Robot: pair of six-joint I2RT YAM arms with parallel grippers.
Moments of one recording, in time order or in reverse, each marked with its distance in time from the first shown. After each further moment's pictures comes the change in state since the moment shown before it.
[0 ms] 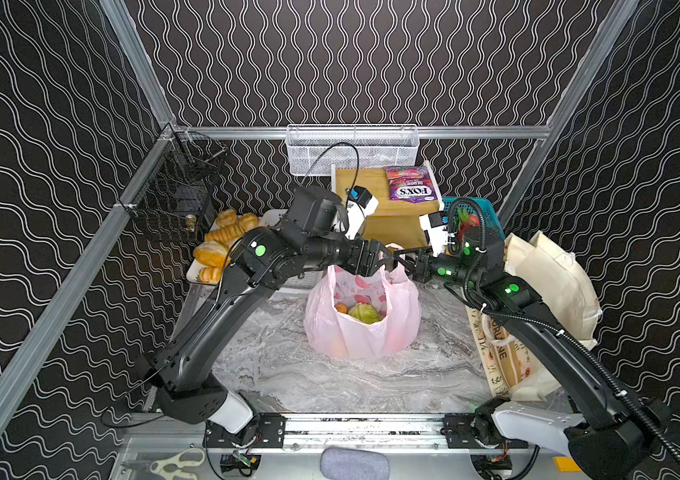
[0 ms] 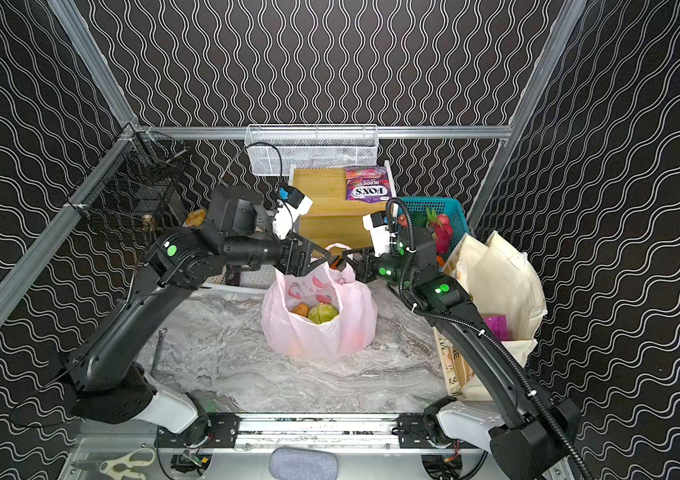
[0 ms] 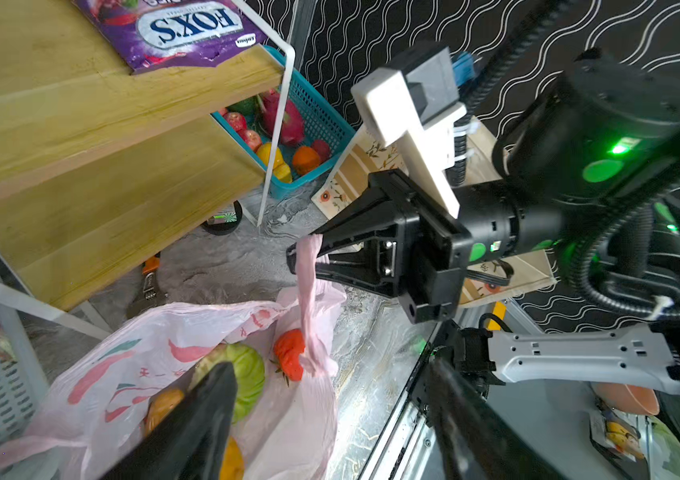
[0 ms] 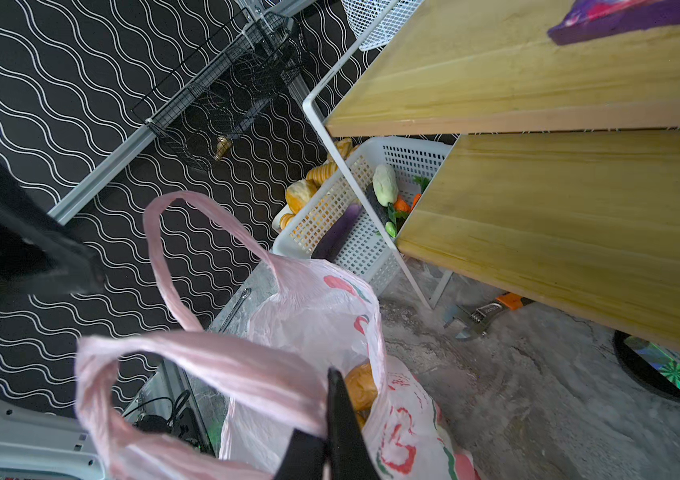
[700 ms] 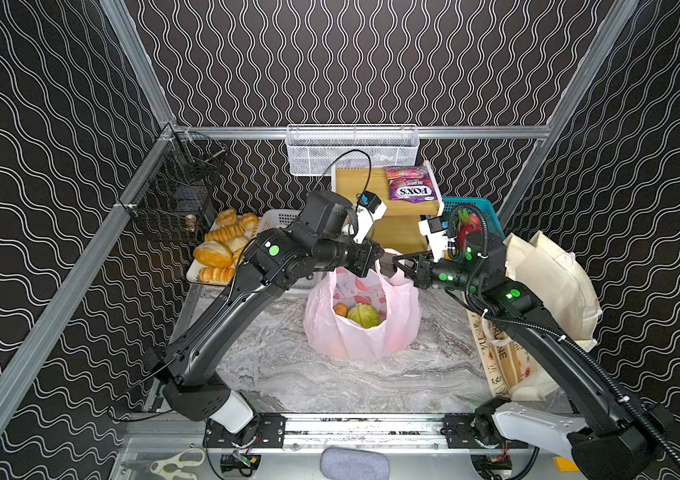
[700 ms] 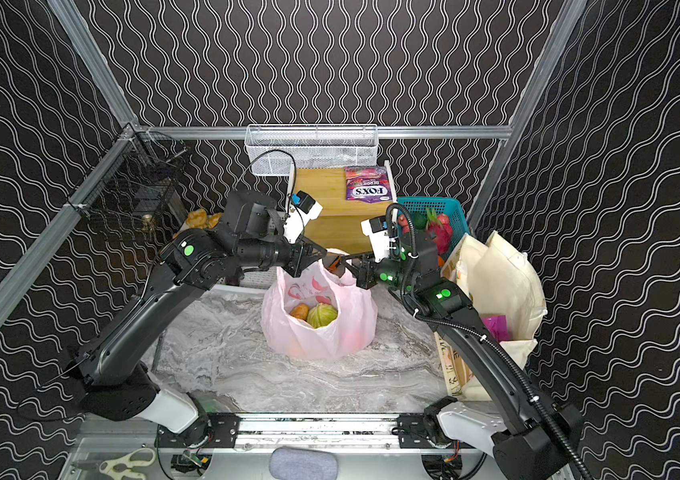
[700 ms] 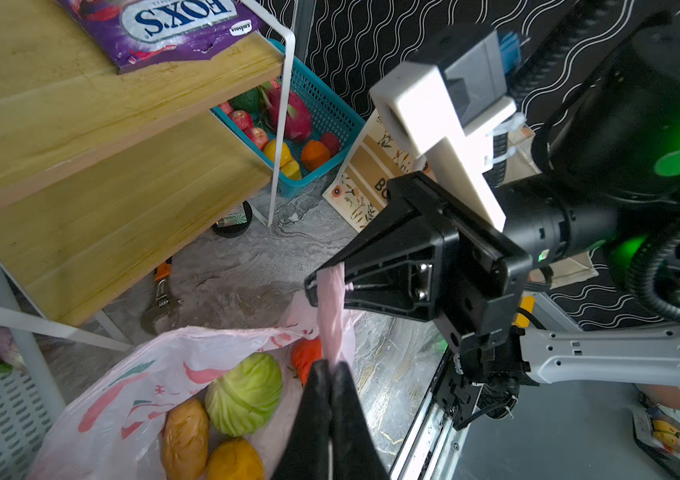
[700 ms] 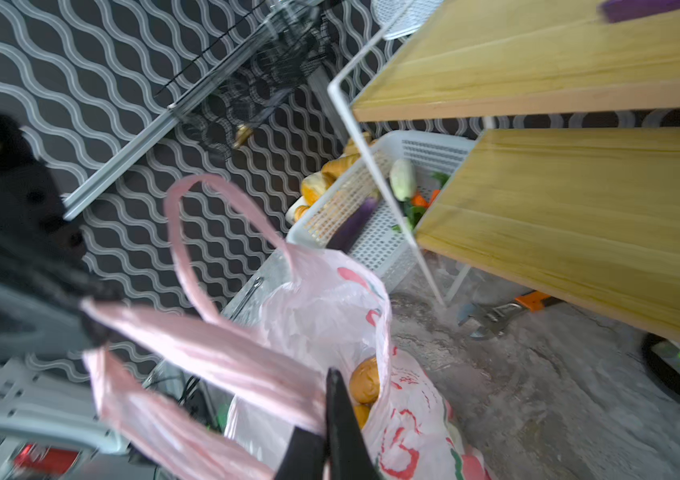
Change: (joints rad) left arm -0.012 0.000 -0.043 0.049 -0.033 0.052; right arm -0.008 -0.042 -0.065 0.045 -0.099 -0.038
